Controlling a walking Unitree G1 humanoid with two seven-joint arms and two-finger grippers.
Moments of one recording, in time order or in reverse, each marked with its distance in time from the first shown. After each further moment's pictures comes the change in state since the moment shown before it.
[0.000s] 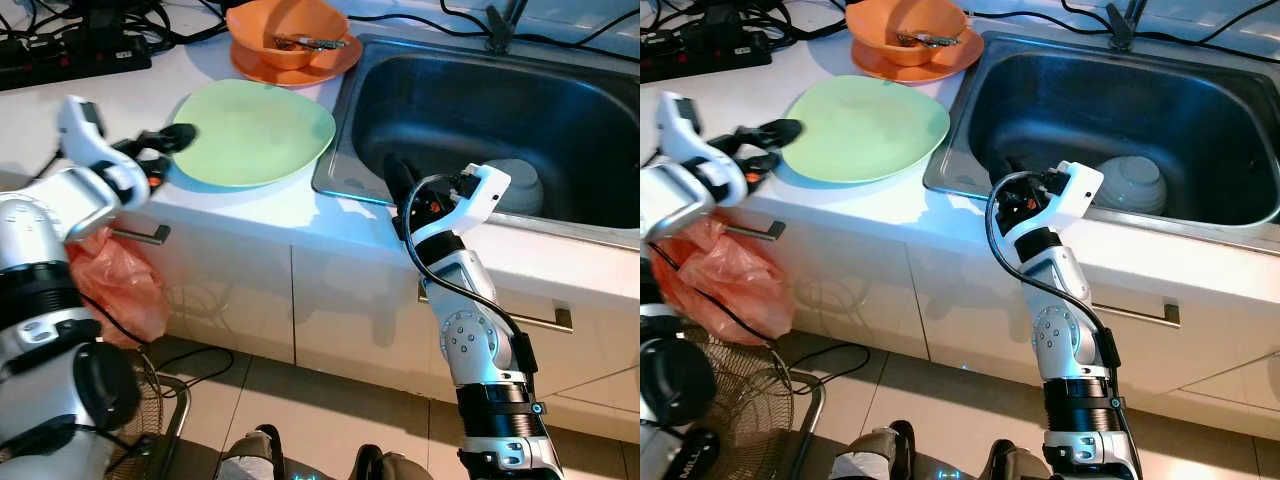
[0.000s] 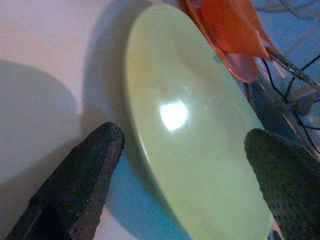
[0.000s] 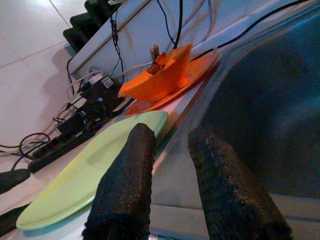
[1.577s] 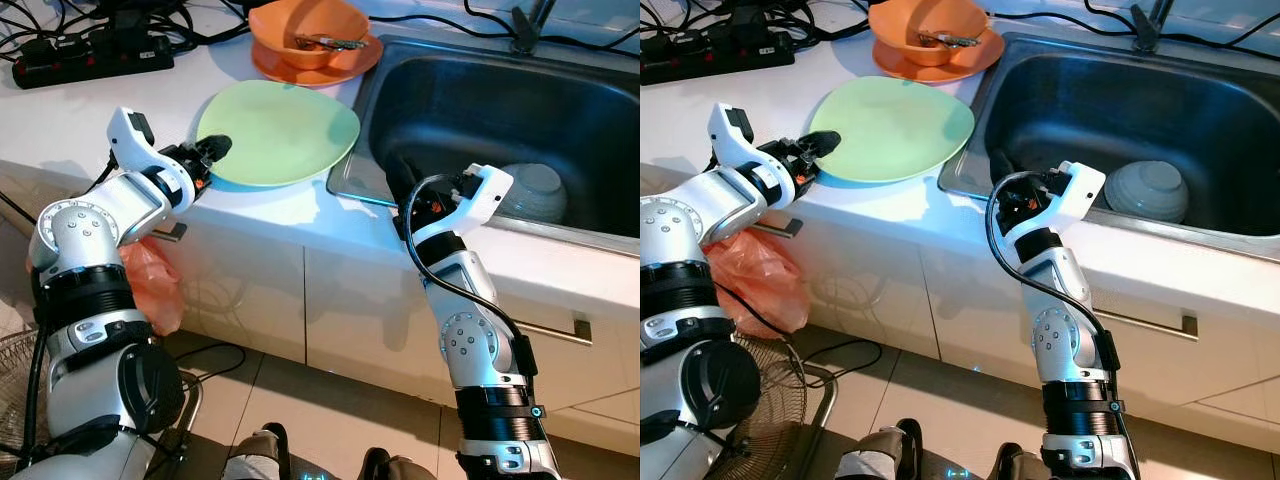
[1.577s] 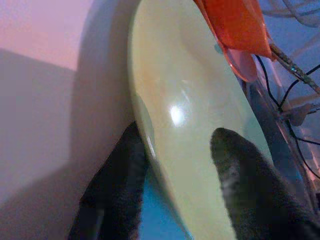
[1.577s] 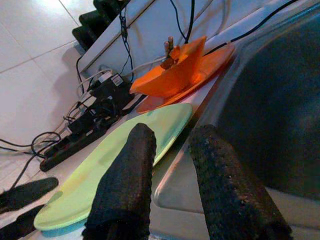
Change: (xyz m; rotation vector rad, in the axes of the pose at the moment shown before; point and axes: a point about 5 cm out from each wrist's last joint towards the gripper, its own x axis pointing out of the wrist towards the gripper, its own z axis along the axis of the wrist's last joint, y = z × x) left arm 0.022 -0.017 -0.030 -0.100 0.017 -0.017; right arm -0.001 0.004 0.000 0.013 -0.015 -0.005
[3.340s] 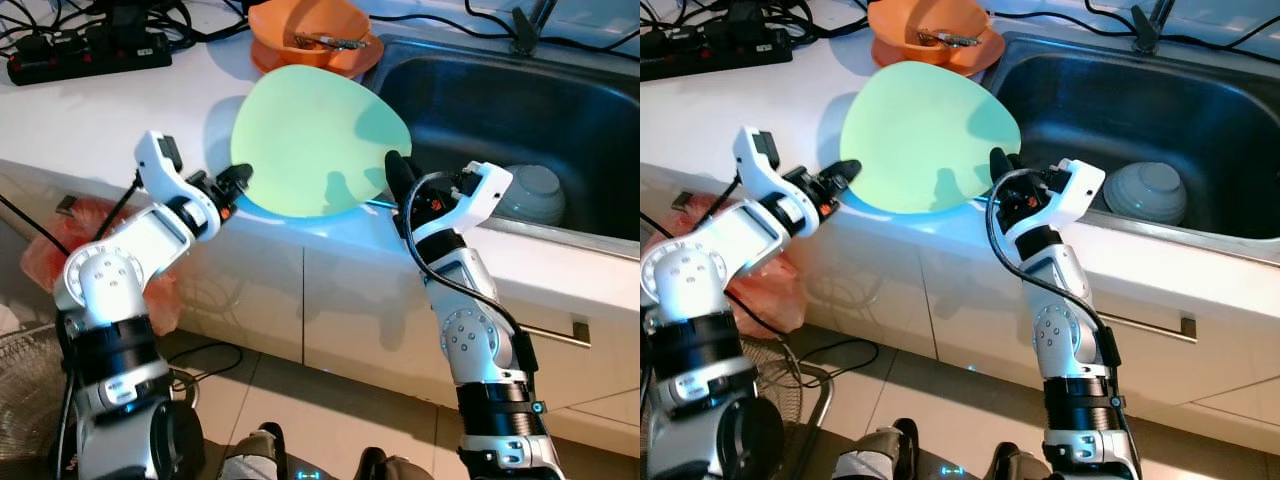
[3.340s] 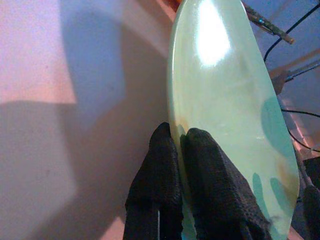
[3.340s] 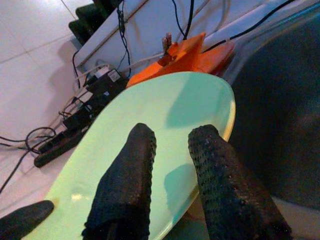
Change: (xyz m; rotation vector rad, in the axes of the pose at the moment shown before) left arm -0.017 -0.012 -0.042 0.106 0.000 -0.103; right arm 0.003 -0.005 0.003 -0.014 0.014 -0.004
